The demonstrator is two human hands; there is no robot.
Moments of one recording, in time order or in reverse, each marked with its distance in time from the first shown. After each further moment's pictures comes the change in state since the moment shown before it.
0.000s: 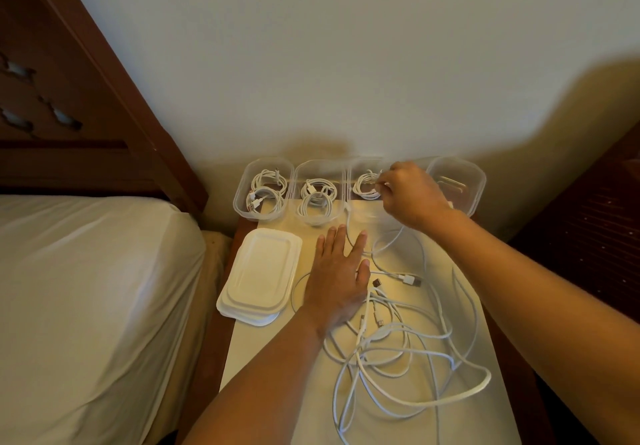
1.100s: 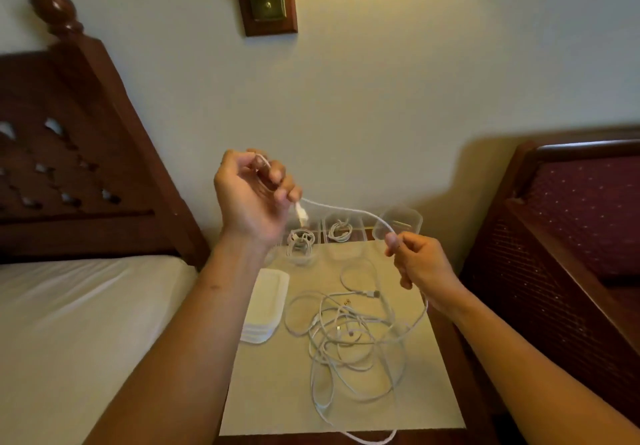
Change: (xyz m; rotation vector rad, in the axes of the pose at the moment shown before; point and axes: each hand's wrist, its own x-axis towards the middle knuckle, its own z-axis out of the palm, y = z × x) left_hand -0.032 0.126 -0.305 -1.871 0.286 -0.024; right_hand -0.170 -0.038 -0.121 1.166 0.141 0.341
